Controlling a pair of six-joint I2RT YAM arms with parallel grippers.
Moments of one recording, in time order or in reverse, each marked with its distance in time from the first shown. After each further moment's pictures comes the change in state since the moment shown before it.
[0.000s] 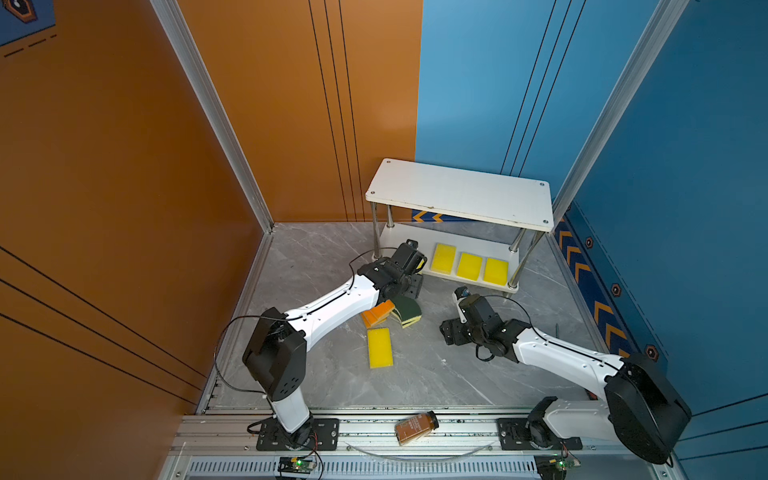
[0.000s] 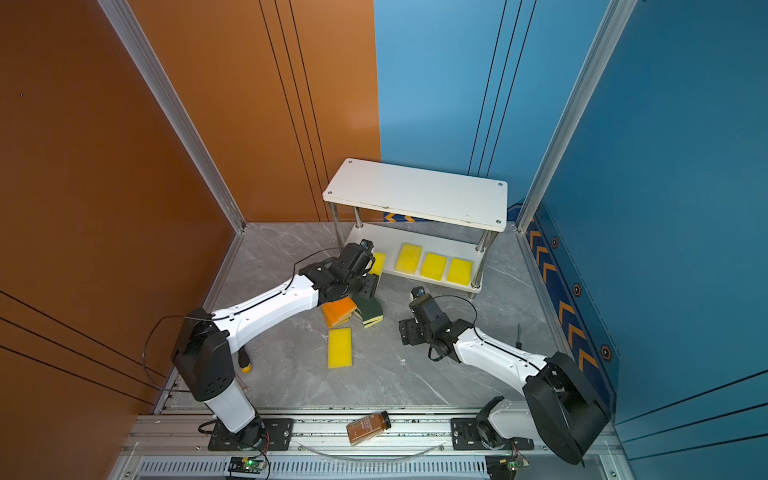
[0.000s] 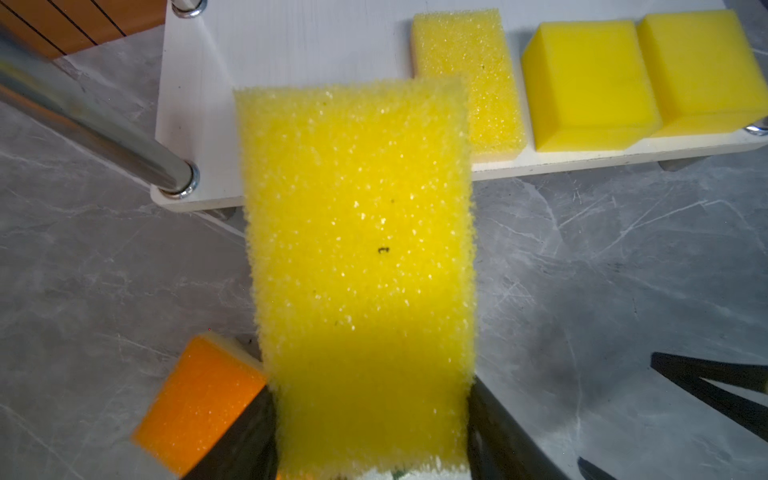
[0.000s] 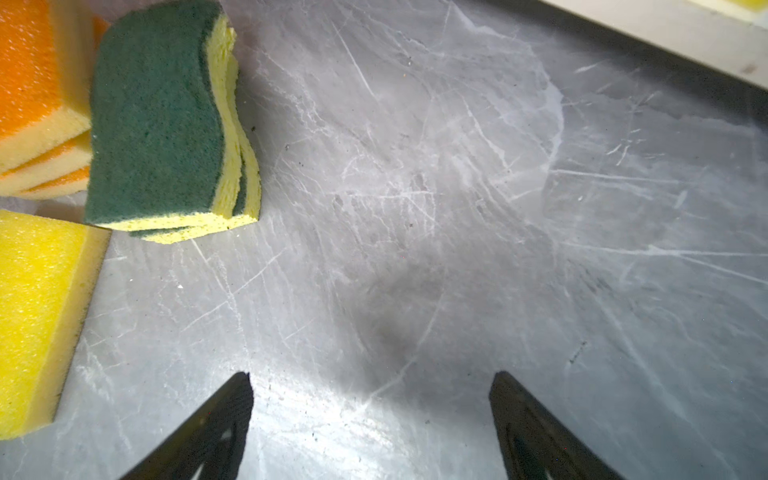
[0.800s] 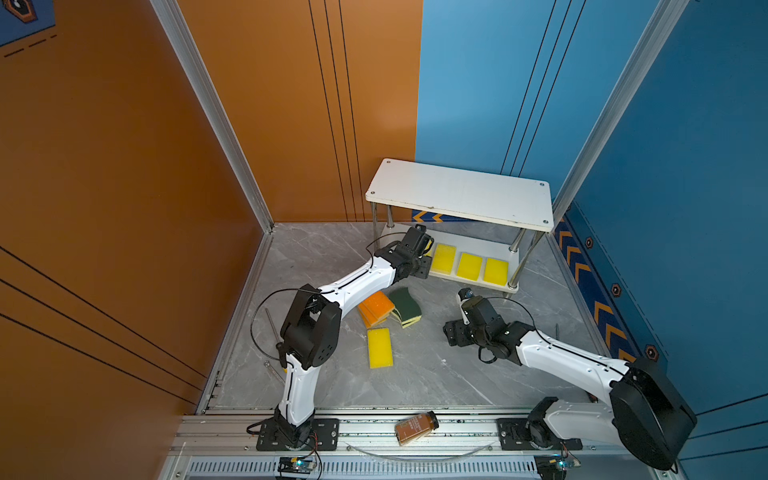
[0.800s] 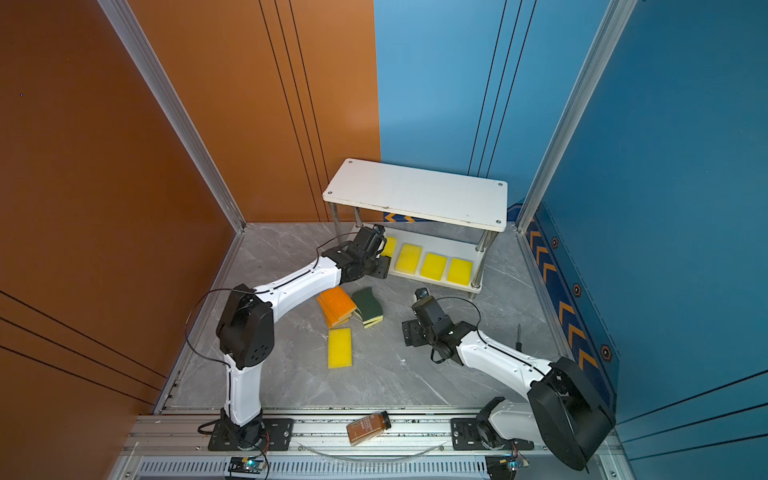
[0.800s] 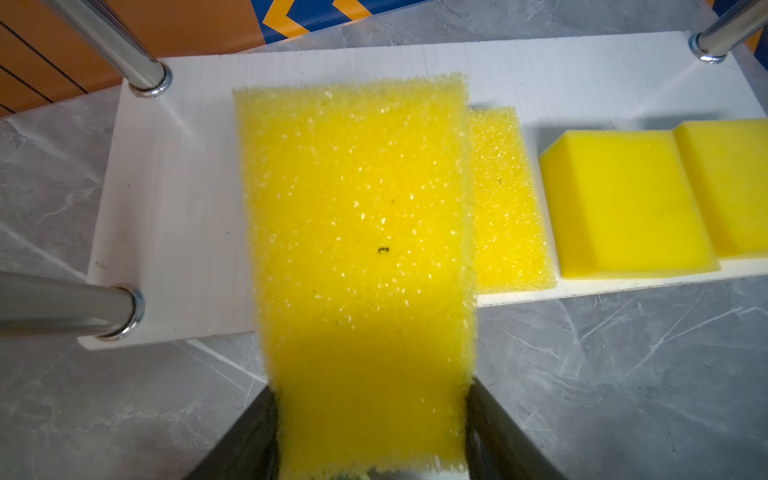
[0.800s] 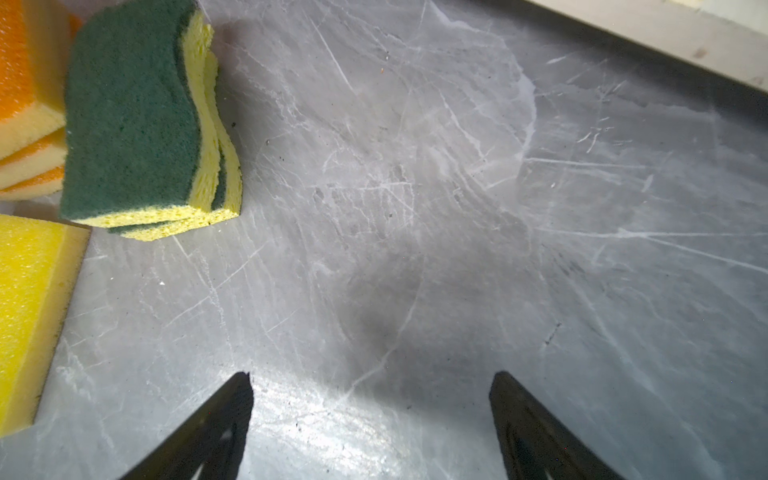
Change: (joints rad) left arm 0.062 0.285 0.272 0.070 0.057 0.023; right arm -0.007 -0.023 -0.015 -0.013 0.023 0.006
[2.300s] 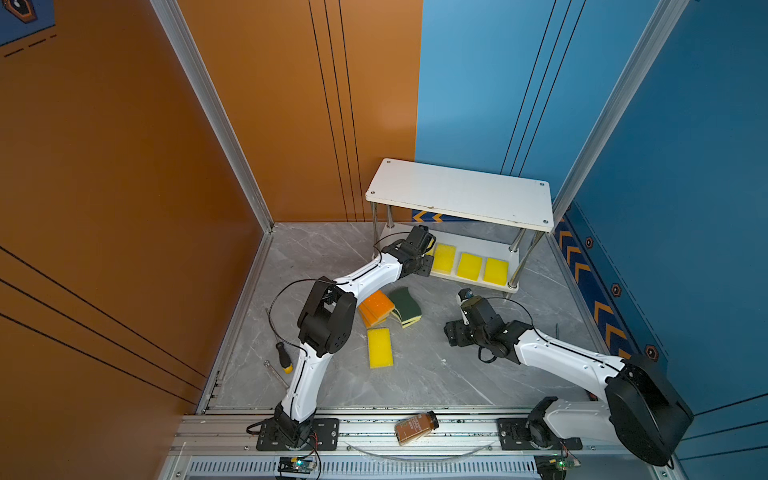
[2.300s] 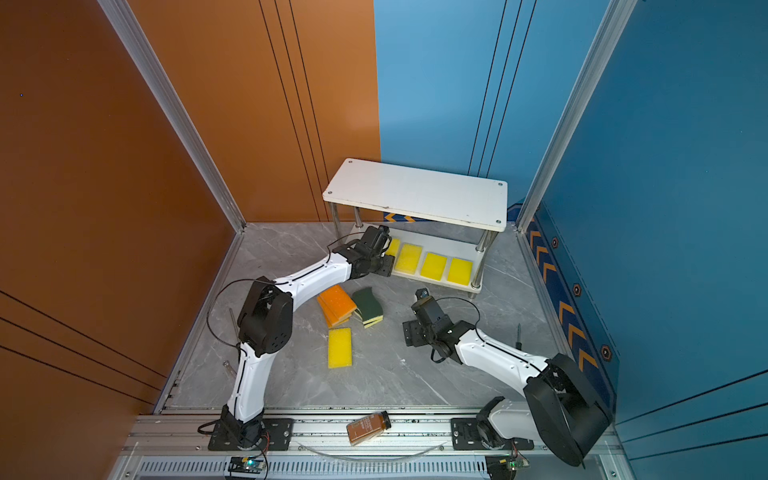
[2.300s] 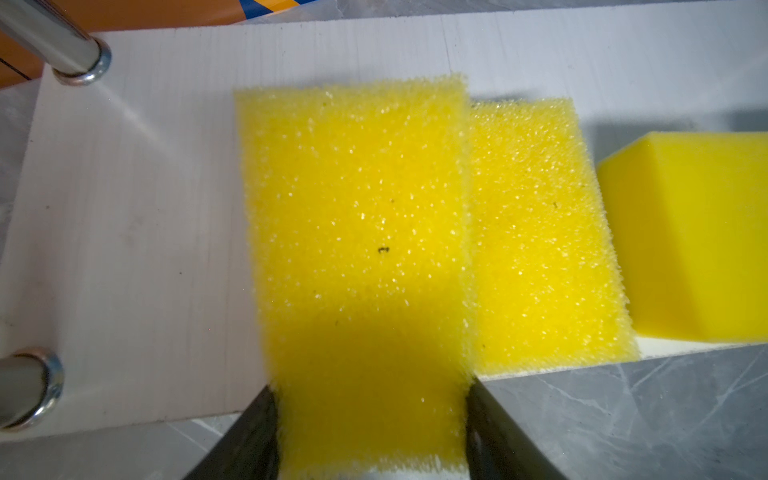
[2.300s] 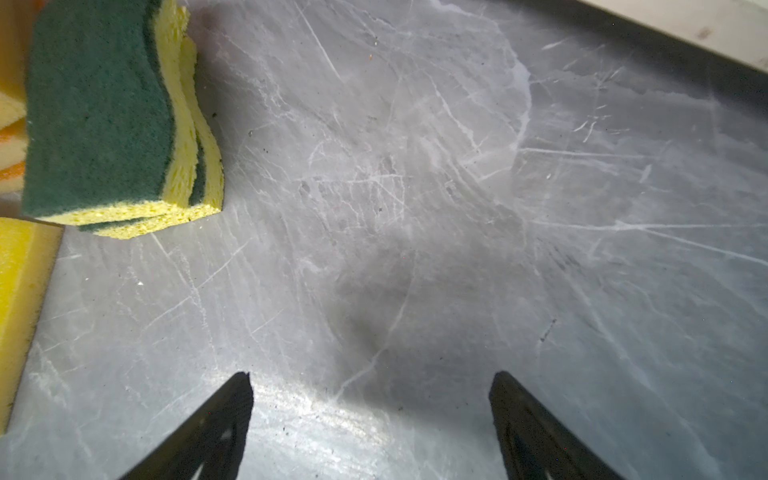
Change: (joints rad) left arm 0.021 0.151 0.113 0.000 0.020 0.014; right arm -0.006 0.025 0.001 -0.002 0.004 0.000
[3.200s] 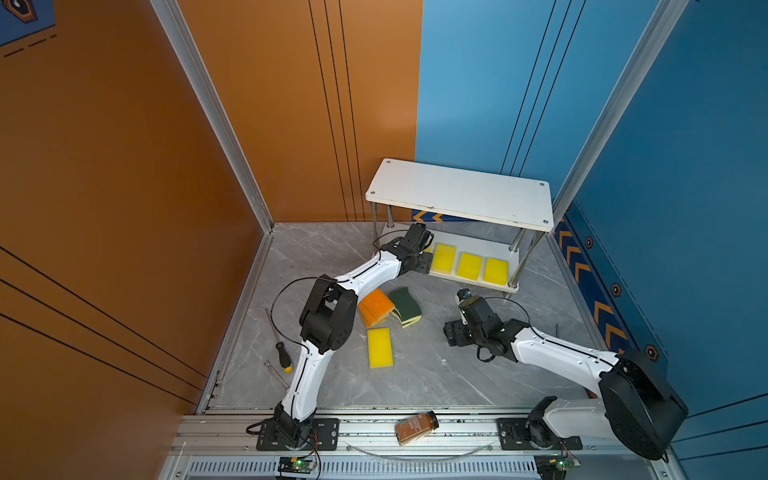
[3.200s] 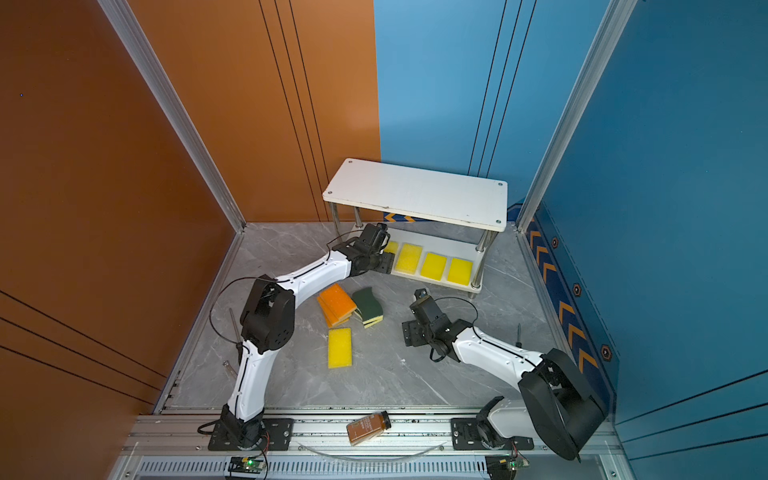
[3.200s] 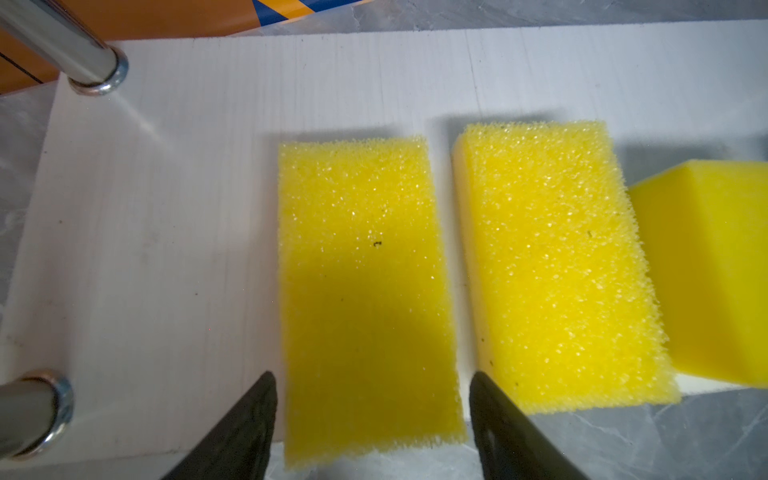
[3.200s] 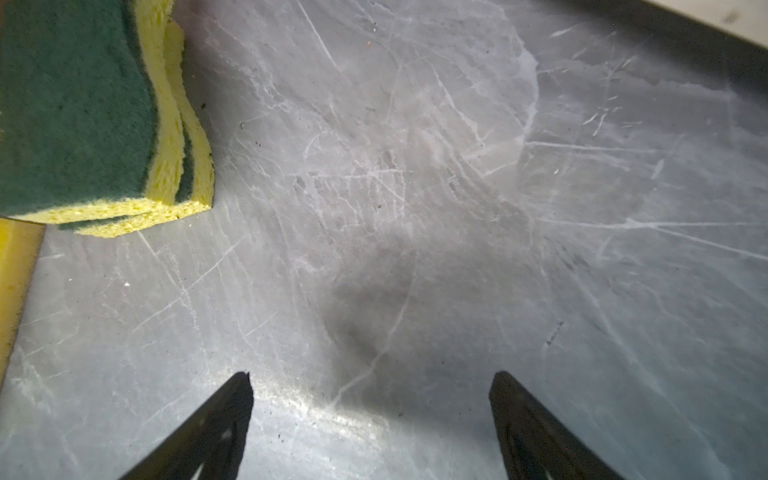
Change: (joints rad) left arm 0.019 0.034 0.039 0.000 0.000 -0.001; right arm 0.000 0.036 0.012 0.000 0.000 0.000
